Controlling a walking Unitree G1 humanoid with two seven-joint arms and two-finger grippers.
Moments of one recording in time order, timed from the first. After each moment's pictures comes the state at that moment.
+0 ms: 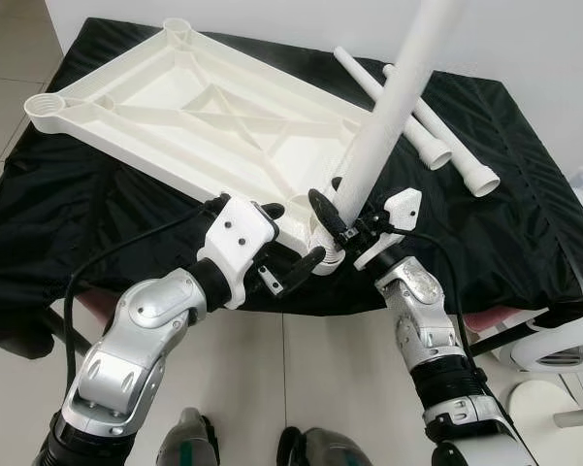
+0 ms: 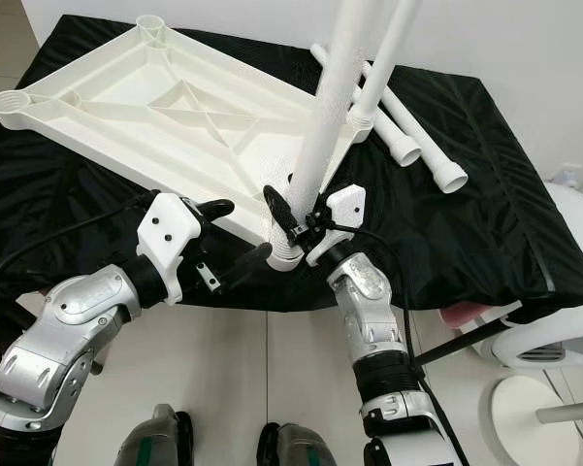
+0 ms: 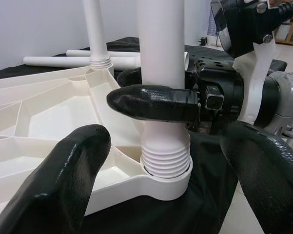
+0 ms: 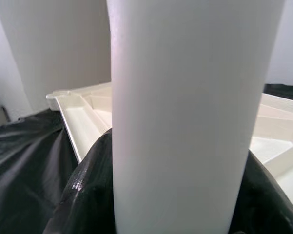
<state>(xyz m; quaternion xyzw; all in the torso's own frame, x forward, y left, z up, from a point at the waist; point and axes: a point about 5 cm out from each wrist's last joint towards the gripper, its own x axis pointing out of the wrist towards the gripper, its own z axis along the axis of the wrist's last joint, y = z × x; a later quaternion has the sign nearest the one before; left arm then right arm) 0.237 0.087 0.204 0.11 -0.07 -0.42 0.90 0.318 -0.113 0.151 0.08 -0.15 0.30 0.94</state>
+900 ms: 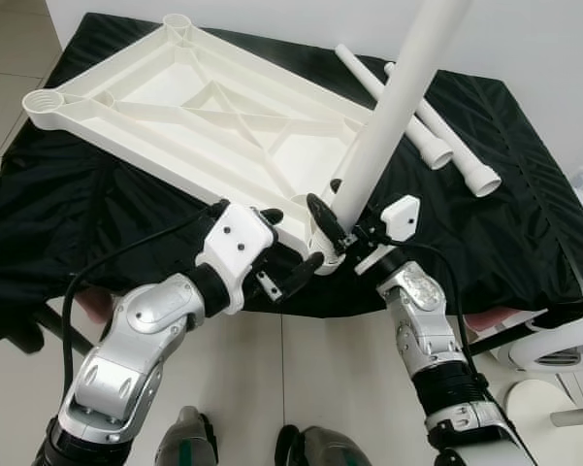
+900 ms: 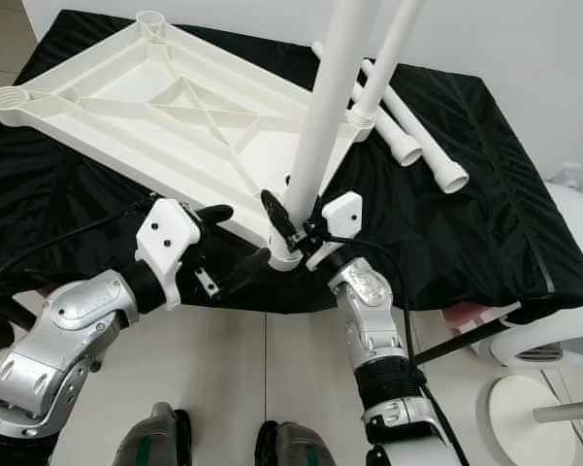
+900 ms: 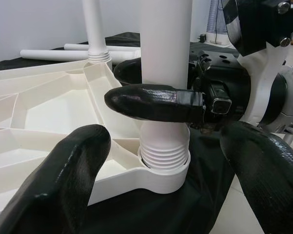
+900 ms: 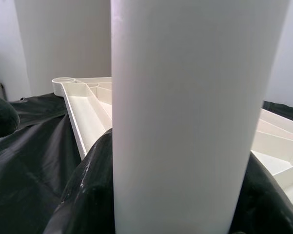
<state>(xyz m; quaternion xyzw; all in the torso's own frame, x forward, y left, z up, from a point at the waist) 0.234 0.088 0.202 0.11 -0.06 -0.42 0.90 0.310 -0.107 0.149 0.01 -0.17 0.32 0.93</state>
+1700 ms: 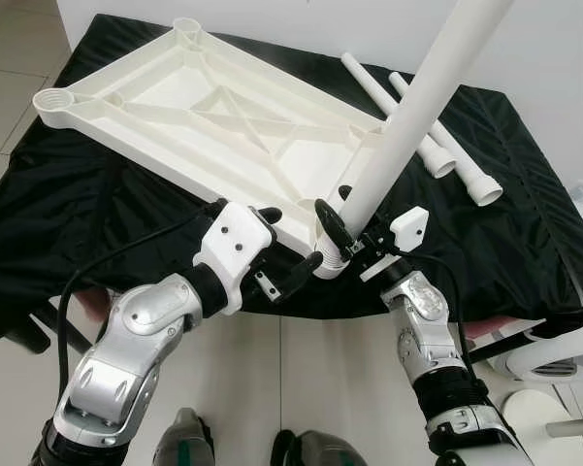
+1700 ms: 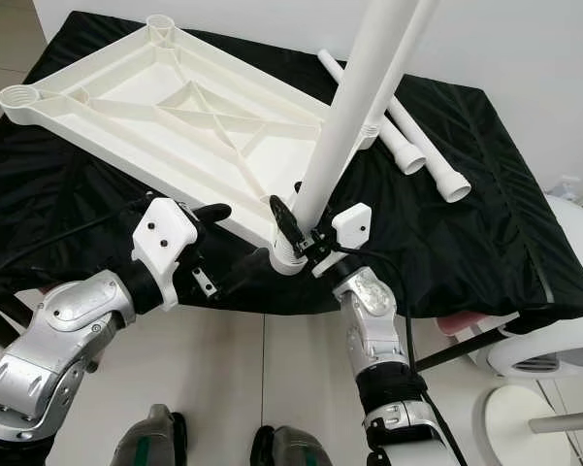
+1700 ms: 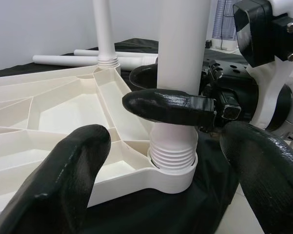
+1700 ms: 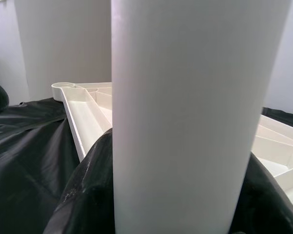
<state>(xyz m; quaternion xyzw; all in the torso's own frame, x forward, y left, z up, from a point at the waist) 0.232 0.090 0.204 0.12 -0.06 -0.42 0.90 0.305 -0.119 0.134 0.02 -0.18 0.30 0.94</state>
